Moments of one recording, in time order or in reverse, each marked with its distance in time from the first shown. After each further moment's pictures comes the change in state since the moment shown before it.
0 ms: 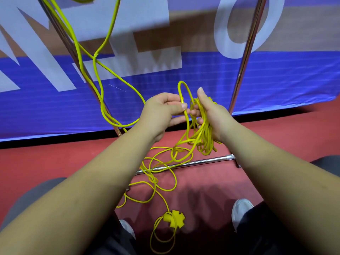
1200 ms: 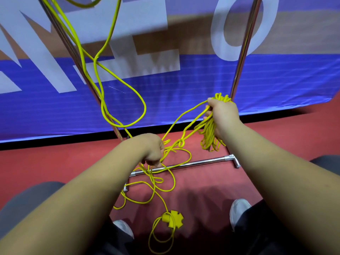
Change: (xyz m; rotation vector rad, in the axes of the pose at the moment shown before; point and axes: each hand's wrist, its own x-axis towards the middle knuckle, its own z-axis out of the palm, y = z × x) left_hand -0.001 -0.055 -0.053 1.569 -0.482 -0.336; right_hand 0.014 0.002 -0.020 0.114 0.372 -0.167
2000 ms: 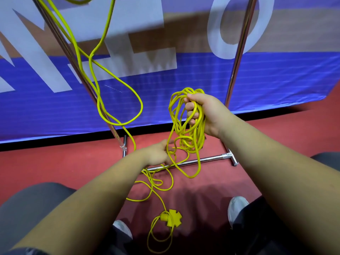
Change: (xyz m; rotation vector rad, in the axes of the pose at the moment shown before) left_hand 0.049 0.003 0.057 -0.639 -0.007 0.096; right_hand -0.043 -0.027 0.015 0.118 -0.631 0.228
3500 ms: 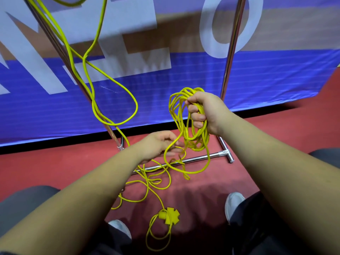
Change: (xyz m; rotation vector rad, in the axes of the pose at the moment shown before) left_hand -0.027 0.024 0.000 -0.545 -0.062 0.331; right_hand -0.014 -0.004 -0.016 -0.121 0.072 -0.009
